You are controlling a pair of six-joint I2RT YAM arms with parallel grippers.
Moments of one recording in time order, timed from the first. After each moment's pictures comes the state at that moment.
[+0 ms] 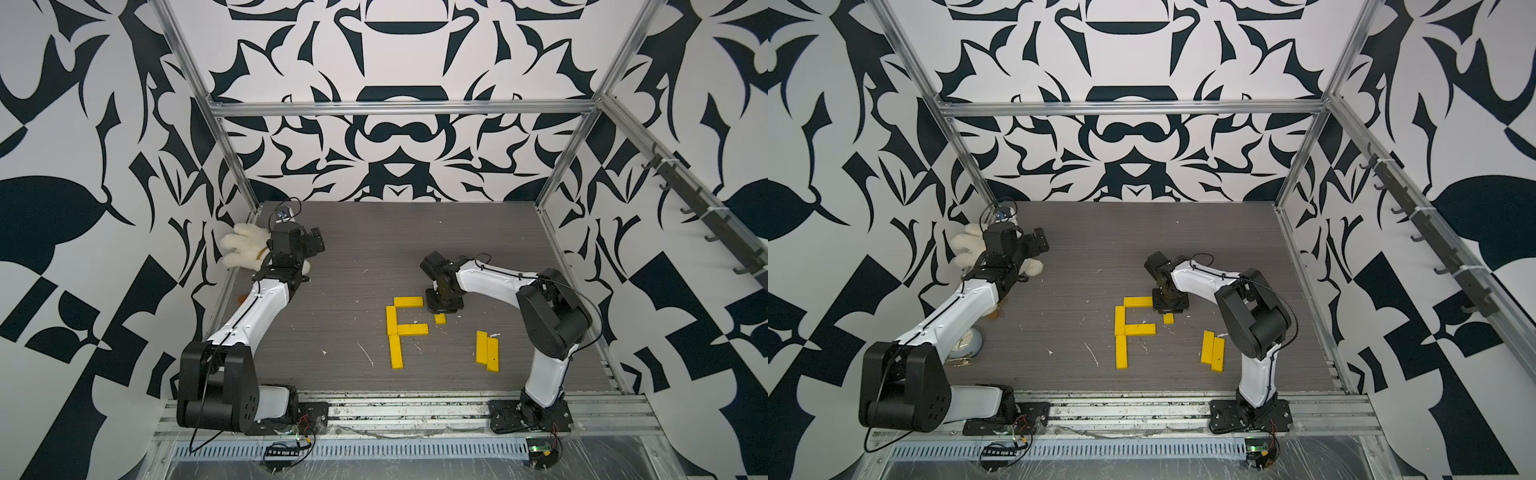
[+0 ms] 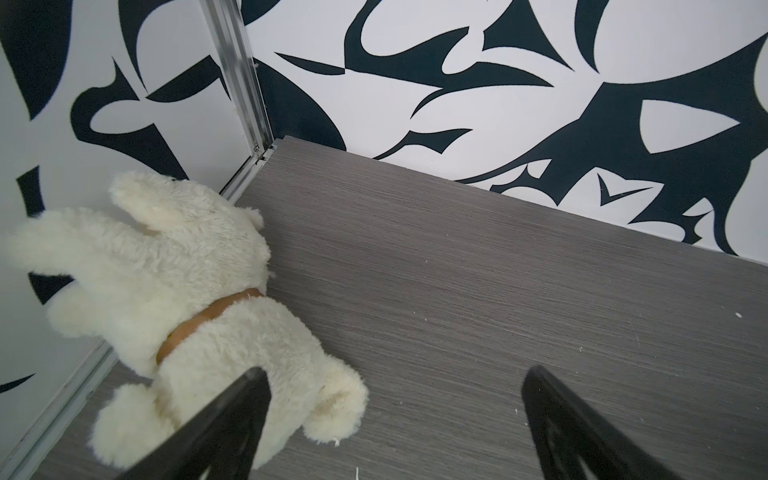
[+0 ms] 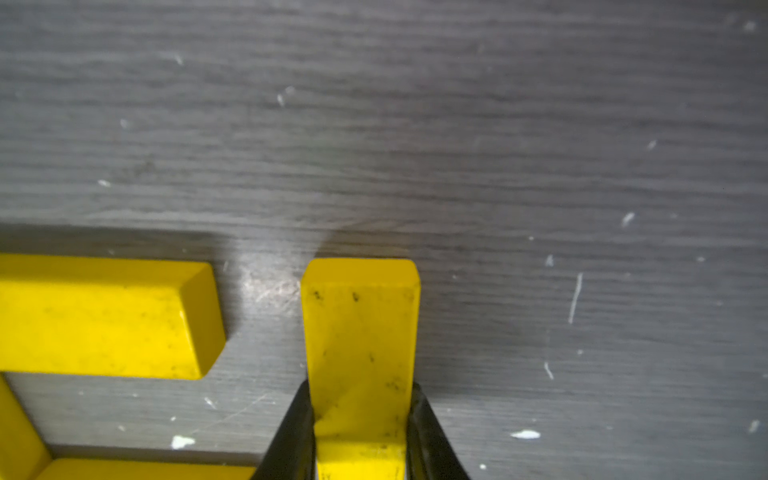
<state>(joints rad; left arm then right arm) -0.12 1.35 0.91 0.00 -0.21 -0.24 0.61 1.86 1.19 -0.80 0.00 0.57</state>
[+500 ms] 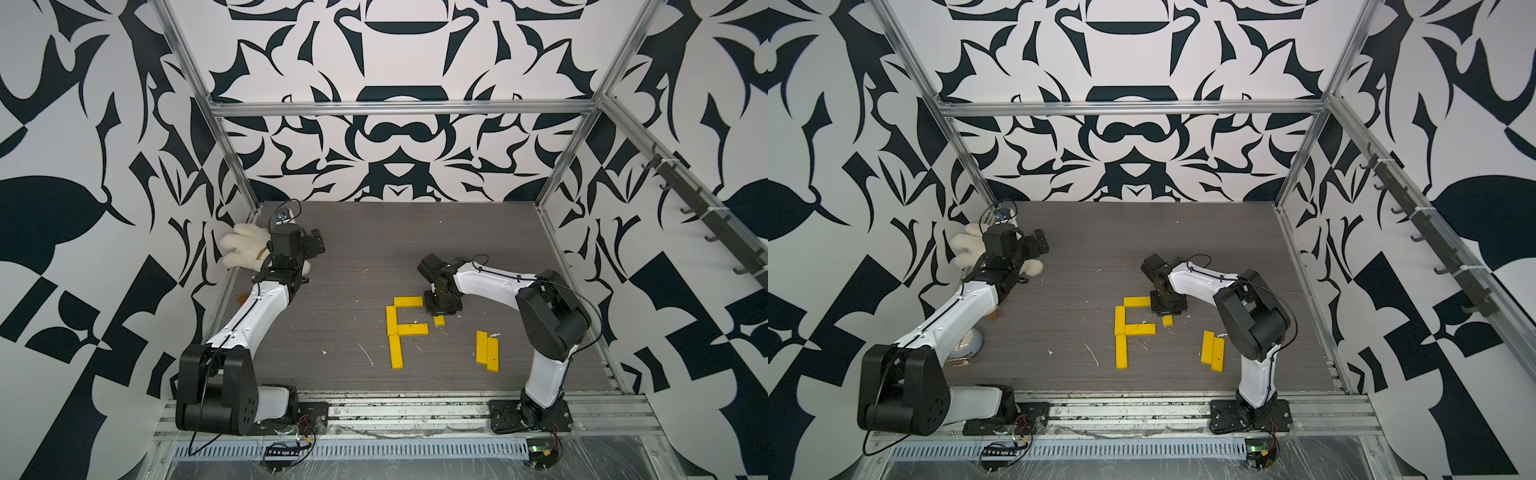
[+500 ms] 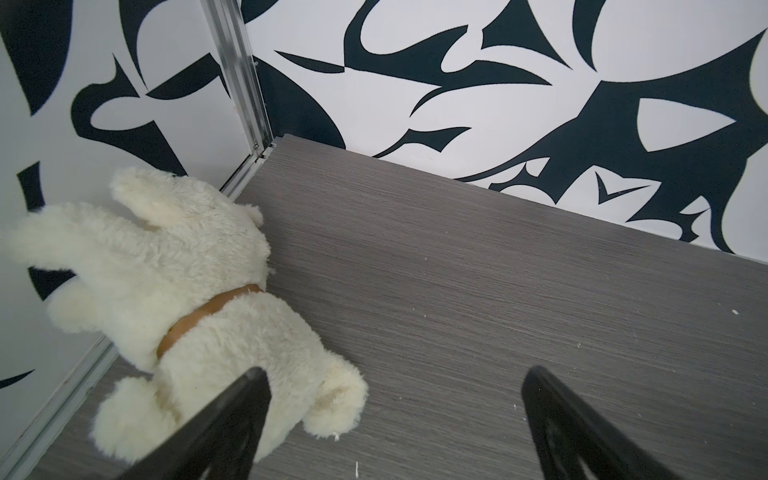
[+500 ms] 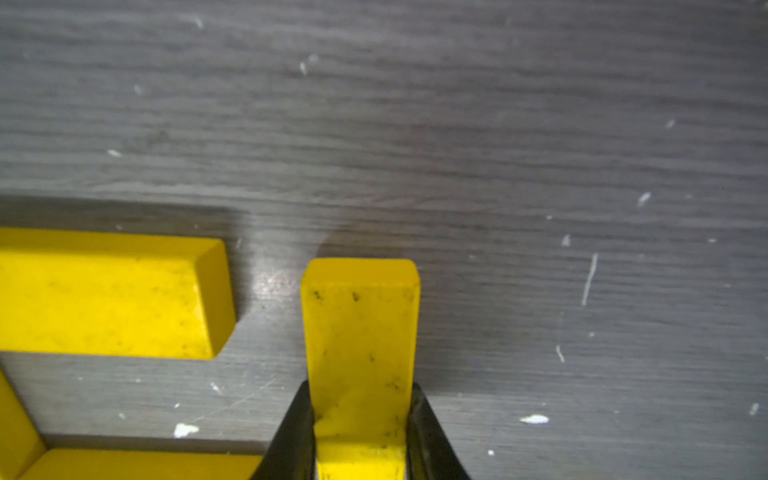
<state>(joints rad) -0.12 1.33 0.89 0.01 -0.21 -0.25 0.65 1.85 1.19 -0.81 0.02 0.59</state>
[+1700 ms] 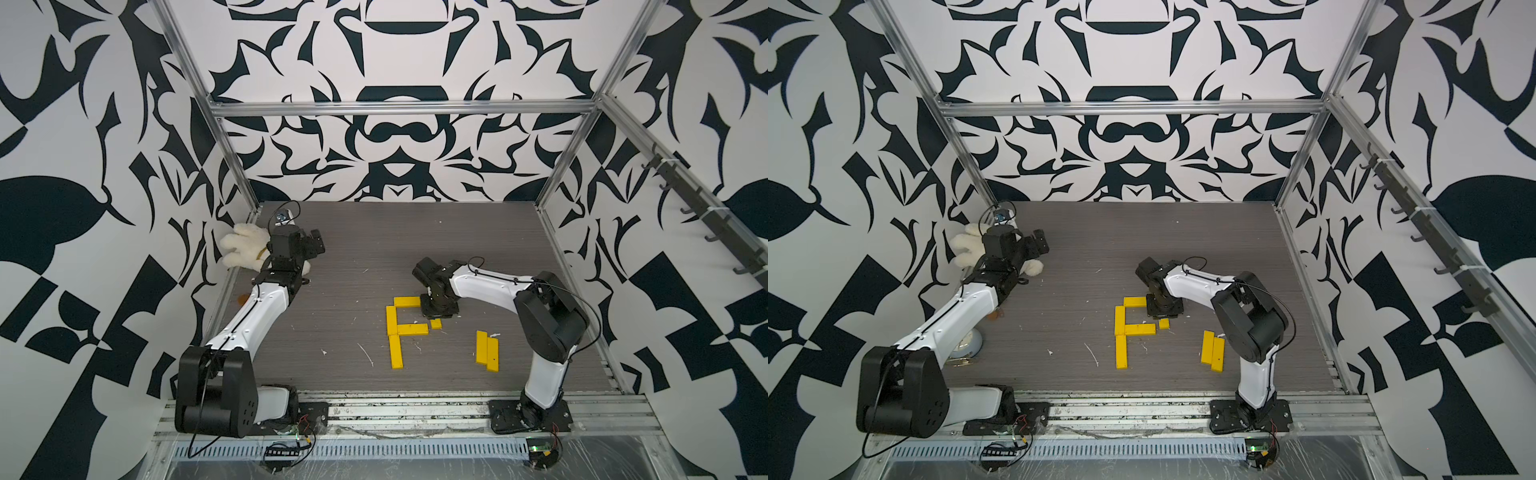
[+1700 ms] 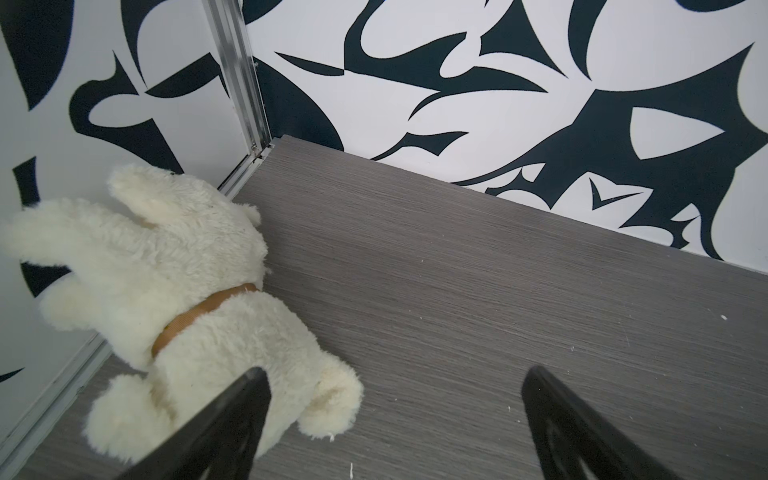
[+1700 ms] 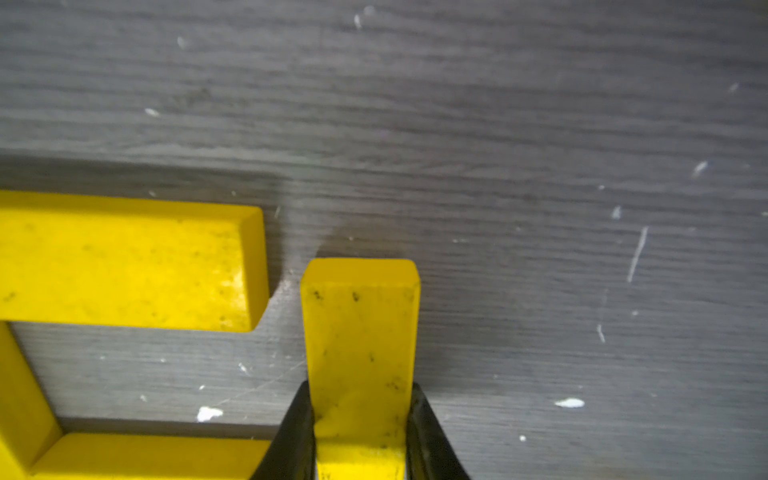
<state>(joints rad) -0.12 1.32 0.87 0.02 -0.20 -0.26 0.69 1.85 1.19 -0.81 0.03 0.62</state>
